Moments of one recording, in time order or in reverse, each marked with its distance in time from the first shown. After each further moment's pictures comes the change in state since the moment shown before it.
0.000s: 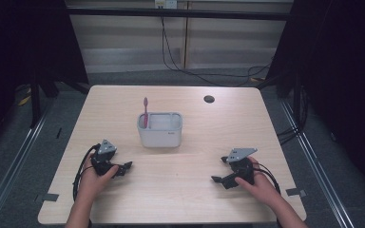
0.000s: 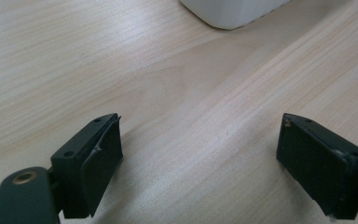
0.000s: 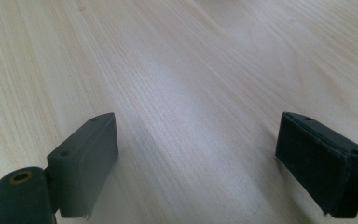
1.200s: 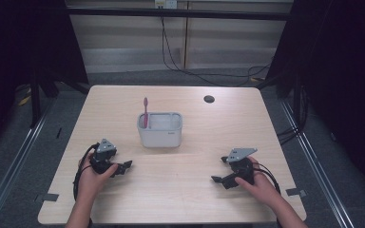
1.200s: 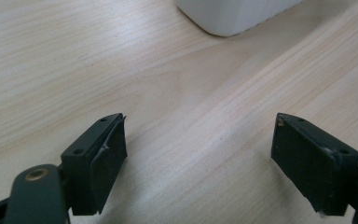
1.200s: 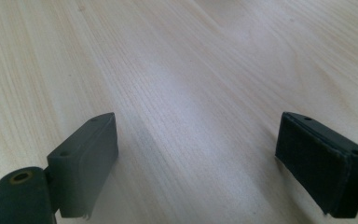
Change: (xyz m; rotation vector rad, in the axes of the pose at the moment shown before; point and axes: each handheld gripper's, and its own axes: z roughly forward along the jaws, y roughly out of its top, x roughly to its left) left arm 0.000 0.002 -0.002 -0.008 -0.016 -0.037; right arm 0.000 0.000 0.000 0.001 0.000 0.001
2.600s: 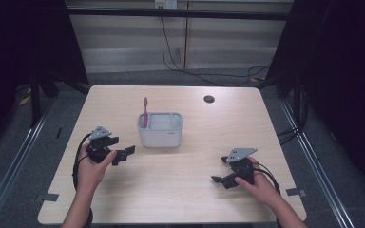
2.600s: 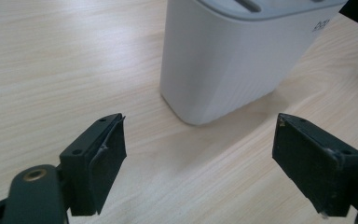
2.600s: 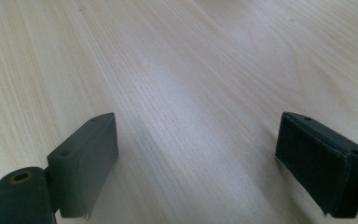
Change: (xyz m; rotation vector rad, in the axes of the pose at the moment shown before) left arm -0.004 0.040 -0.025 -0.160 -0.058 -0.136; right arm 0.000 0.000 0.000 -0.001 0.000 -0.001
